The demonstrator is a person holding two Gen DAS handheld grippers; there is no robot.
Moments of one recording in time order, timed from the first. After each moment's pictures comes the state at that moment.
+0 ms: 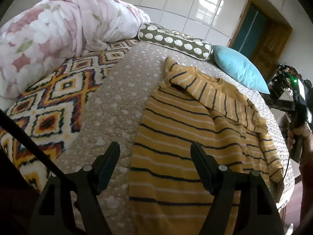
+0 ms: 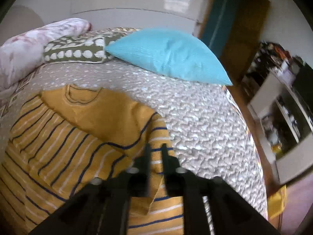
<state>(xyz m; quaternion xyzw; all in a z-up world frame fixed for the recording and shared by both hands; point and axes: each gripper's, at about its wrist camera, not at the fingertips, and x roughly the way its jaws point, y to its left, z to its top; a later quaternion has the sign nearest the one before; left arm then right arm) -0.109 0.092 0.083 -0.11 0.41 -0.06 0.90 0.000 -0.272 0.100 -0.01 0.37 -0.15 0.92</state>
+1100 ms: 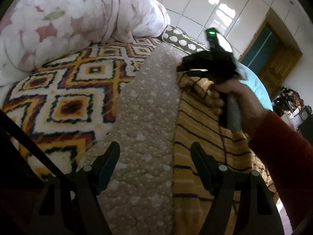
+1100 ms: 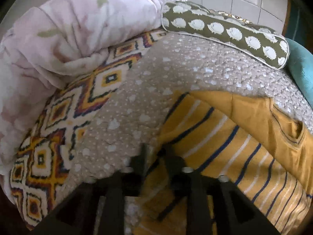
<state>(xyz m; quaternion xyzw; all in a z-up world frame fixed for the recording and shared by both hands) -0.120 0.167 0.063 -0.18 0.41 -0.04 0.89 0.172 0.051 0.021 0.00 0.49 0.12 0.87</state>
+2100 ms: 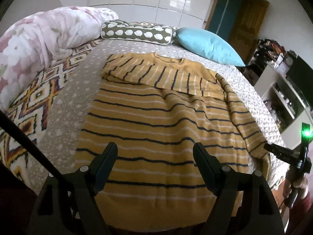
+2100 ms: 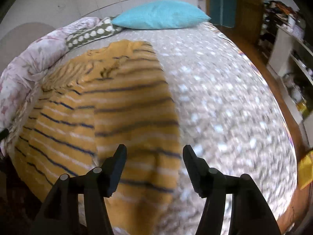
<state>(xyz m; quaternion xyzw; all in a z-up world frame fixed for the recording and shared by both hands) -0.145 -0.005 0.100 -0.04 0.43 -0.14 0.89 -0.228 -0.324 0.033 0.10 0.46 -0.09 0.88</state>
